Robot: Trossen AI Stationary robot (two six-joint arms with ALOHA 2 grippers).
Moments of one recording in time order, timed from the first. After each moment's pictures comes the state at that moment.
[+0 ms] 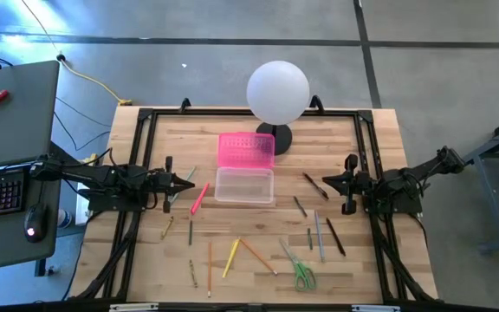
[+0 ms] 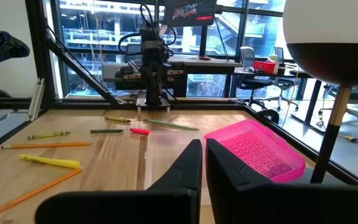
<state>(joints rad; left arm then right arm) -0.16 0.19 0.07 -0.11 -0.24 0.07 0.40 0.05 0.01 0.09 0.55 -0.06</state>
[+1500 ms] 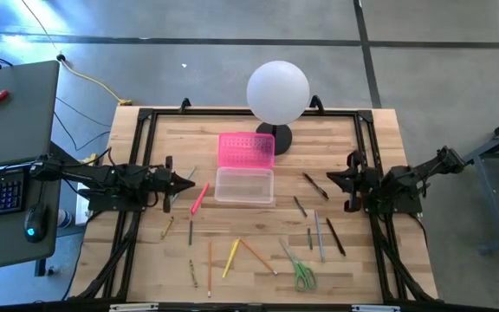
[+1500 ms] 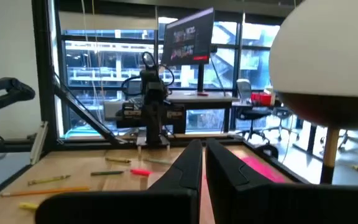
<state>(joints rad) -0.16 0.20 0.07 -0.07 -0.25 -0.10 0.40 0.05 0.01 0.27 0.54 -0.13</state>
